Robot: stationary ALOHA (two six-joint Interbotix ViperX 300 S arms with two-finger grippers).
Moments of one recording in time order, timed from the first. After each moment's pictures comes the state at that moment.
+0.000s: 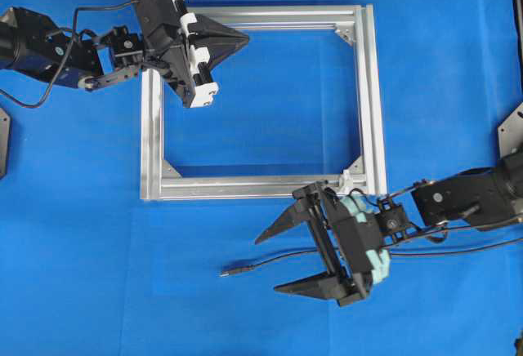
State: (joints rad) left arm 0.28 0.14 0.83 -0.09 -0.75 0.00; right arm 0.32 0.17 0.78 -0.06 -0.67 0.13
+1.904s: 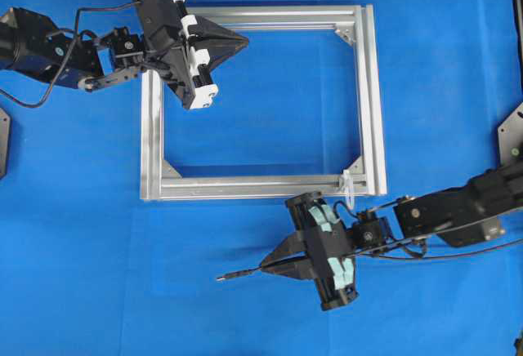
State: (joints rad) left arm 0.27 0.14 0.83 -0.09 -0.73 0.00; right arm 0.36 0.25 0.73 0.07 -0.56 0.13
